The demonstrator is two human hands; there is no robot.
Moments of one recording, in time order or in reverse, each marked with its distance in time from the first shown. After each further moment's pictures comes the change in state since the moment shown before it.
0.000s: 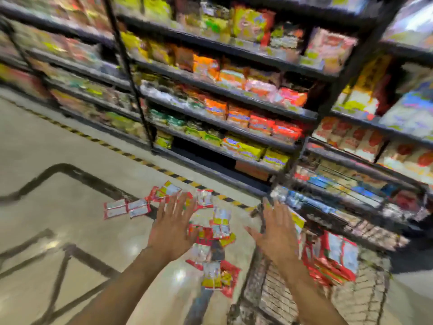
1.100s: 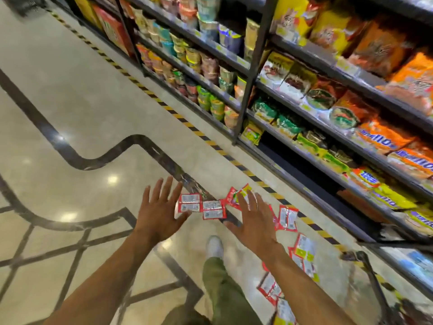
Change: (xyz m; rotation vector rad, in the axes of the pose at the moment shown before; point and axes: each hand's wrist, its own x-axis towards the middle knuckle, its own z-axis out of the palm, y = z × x) left_hand 0.153 -0.608 0.041 -0.028 -0.174 -0.426; right_hand 0.329 -0.548 0.251 -0.090 -0.319 -0.435
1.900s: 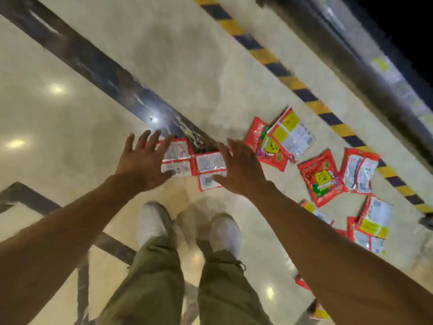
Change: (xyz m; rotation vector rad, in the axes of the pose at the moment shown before) left_hand 0.377 -0.121 0.601 -0.019 -0.353 0.226; right_hand 0.373 0.082 0.582 -0.021 -0.347 -0.056
